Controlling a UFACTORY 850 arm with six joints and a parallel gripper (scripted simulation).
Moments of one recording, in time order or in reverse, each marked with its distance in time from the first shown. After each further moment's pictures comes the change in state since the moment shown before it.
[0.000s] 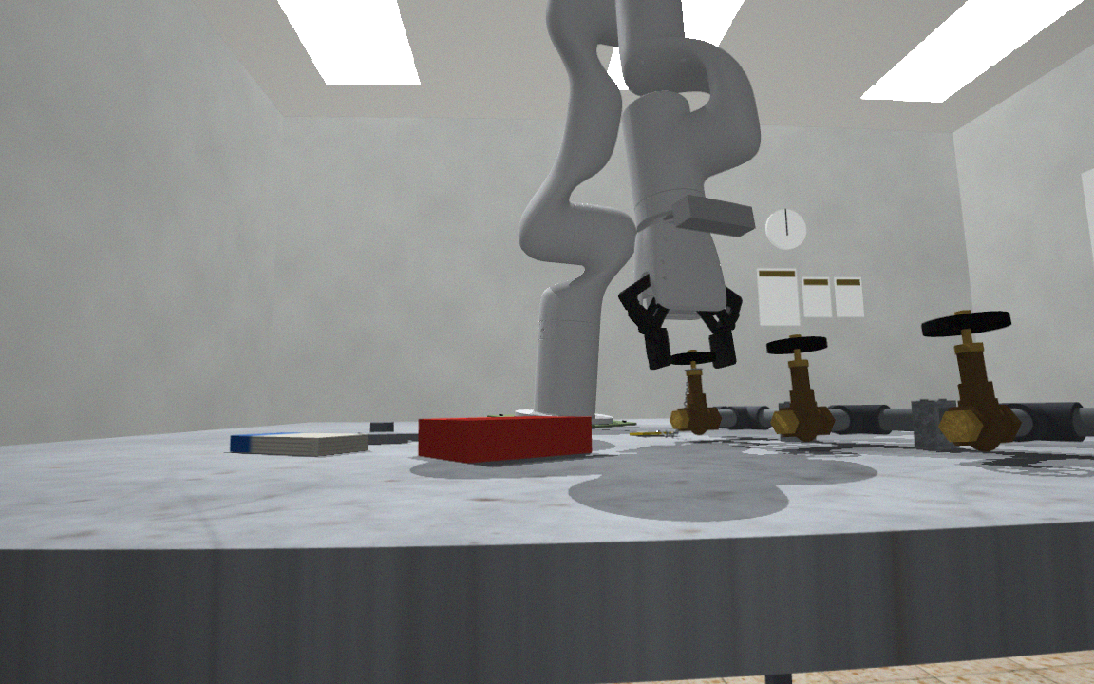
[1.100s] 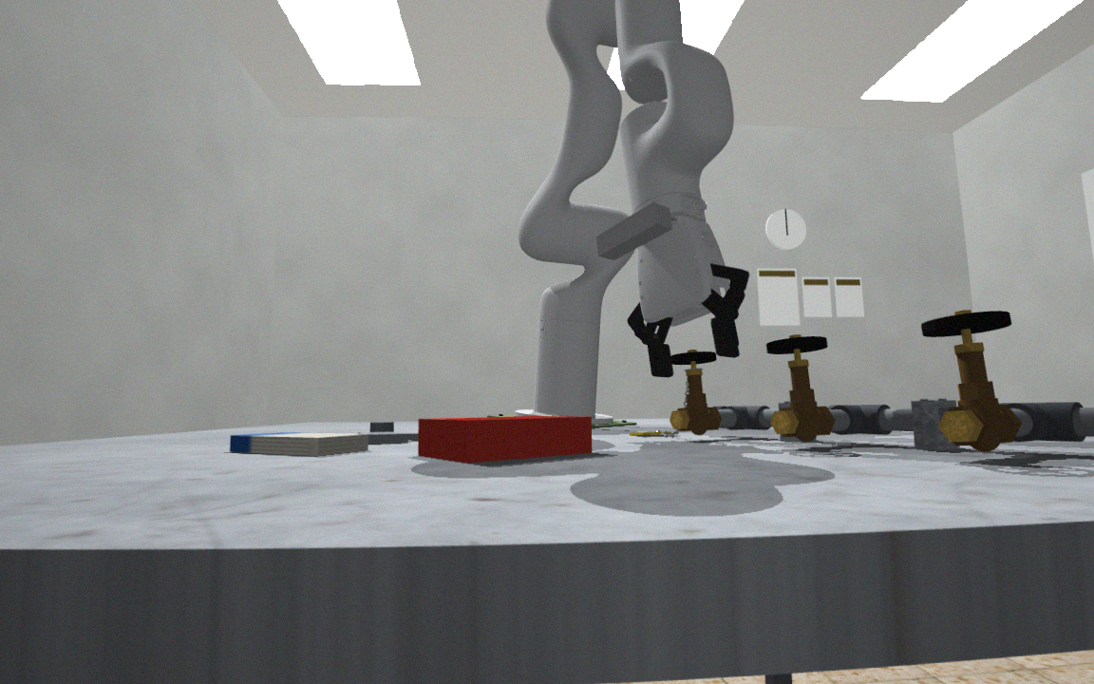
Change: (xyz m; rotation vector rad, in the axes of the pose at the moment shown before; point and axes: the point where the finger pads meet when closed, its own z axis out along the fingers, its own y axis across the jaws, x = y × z) arm 0.000 0.000 0.000 0.018 0.074 1.375
